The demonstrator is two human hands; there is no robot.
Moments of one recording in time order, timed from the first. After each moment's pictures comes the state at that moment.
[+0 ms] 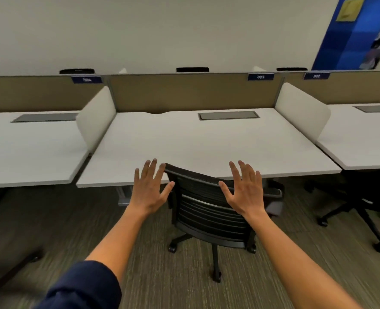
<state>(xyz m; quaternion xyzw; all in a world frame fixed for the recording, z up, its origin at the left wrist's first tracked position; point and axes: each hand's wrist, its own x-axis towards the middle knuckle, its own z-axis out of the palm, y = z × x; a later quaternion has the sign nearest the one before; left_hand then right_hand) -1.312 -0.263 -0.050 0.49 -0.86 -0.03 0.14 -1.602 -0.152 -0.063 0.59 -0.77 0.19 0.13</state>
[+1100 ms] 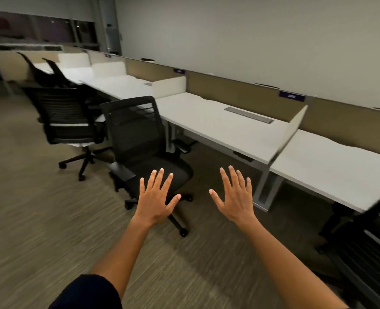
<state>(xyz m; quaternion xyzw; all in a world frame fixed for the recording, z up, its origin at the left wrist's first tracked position) -0.660 0.099 -0.057 0.76 -0.62 0.06 0.18 -0.907 -0.019 -0.043 0.86 -0.48 0.19 0.04</state>
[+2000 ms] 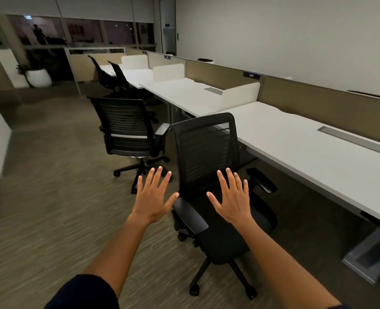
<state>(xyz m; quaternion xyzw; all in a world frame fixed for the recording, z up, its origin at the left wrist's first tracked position) -0.168 -0.037 -0.056 0.83 -0.53 0.08 0.15 -0.382 -0.212 -0.070 0.91 -0.38 0.18 -0.01</state>
